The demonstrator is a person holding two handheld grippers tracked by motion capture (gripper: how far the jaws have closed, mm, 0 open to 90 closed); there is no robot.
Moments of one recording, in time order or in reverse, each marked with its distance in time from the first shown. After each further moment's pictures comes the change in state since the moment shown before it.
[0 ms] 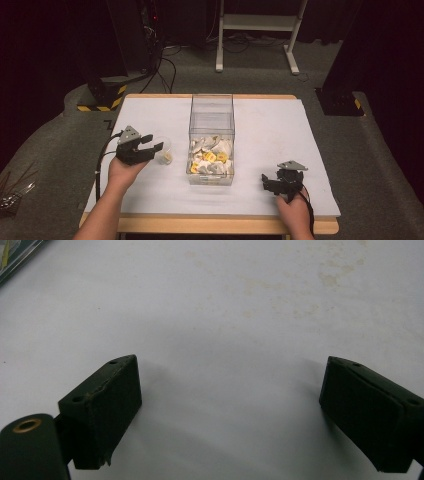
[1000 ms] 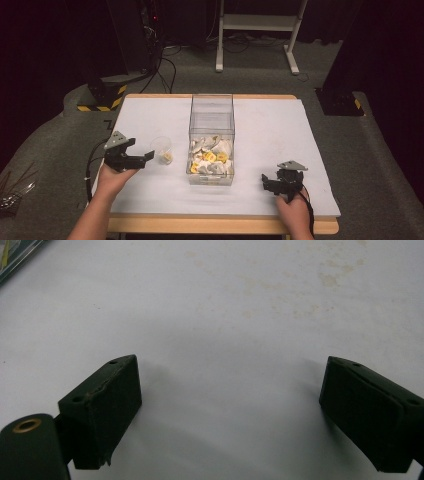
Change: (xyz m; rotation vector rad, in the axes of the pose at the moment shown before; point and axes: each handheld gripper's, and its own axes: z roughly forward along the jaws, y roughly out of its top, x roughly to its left) left arm 0.018 -0.023 -0.026 0.018 0.048 -0.049; right arm 0.000 0.000 0.000 -0.001 -0.001 -0.003
